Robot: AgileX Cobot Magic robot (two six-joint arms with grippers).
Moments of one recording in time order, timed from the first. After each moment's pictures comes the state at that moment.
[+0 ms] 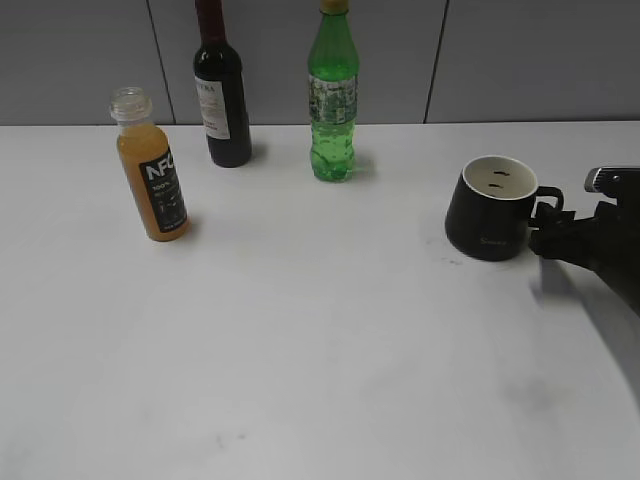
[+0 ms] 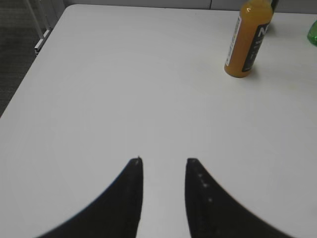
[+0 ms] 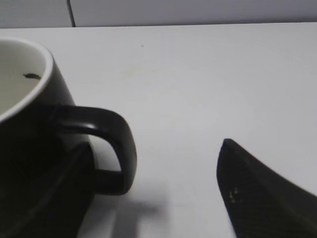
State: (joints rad) left arm -0.06 -0.01 -0.48 0.02 1.08 0.05; right arm 0.04 2.10 -0.53 0.11 -1.21 0.00
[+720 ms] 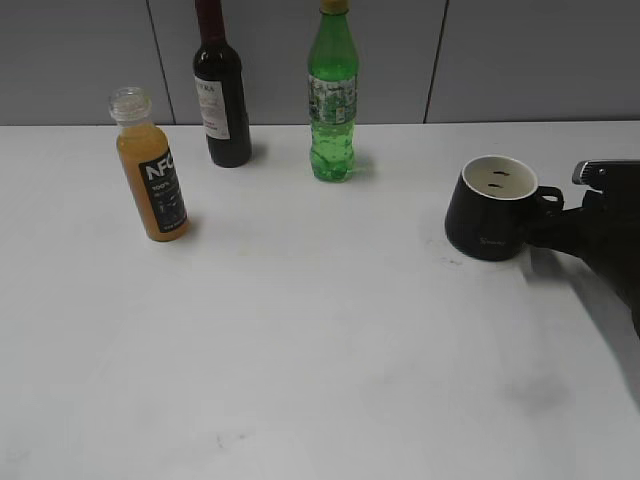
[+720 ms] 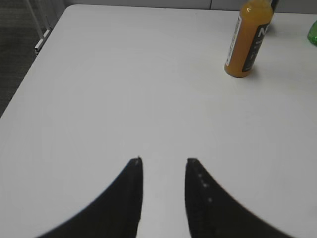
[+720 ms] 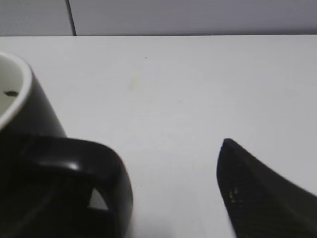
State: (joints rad) left arm -0.06 -0.01 -0.48 0.02 1.08 0.05; right arm 0.02 2.18 -0.63 0.08 -1.21 0.00
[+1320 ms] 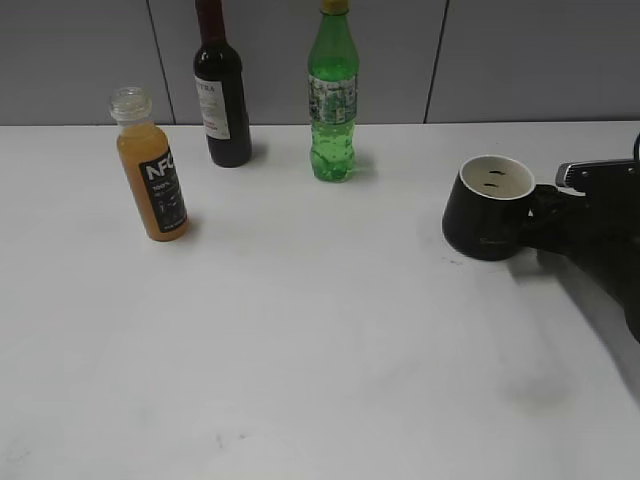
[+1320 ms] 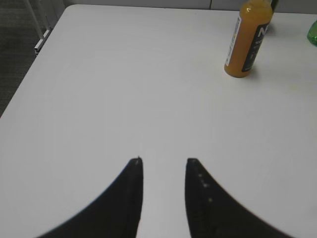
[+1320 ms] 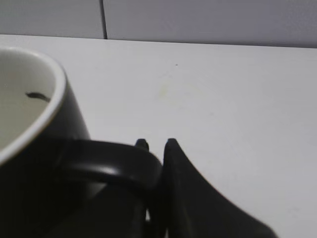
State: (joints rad) left arm -0.06 -0.01 -0.48 0.02 1.08 0.05; right arm 0.00 2.23 -0.69 -0.05 -1.23 0.00
